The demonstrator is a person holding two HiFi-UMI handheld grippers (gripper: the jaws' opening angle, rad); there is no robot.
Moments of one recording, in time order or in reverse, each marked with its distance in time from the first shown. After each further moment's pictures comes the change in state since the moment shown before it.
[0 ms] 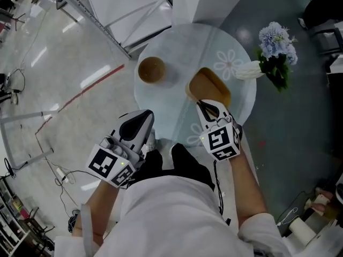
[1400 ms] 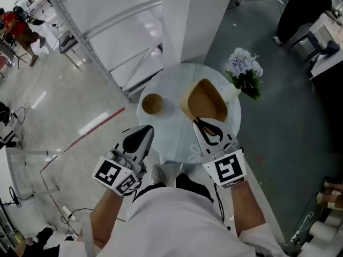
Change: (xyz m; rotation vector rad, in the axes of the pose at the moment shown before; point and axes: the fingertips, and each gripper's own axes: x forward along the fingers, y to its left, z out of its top) left arm -0.042 -0.032 0.078 0.140 -0.140 -0.107; right arm -0.142 0.009 0.147 0.068 -0.360 -0.192
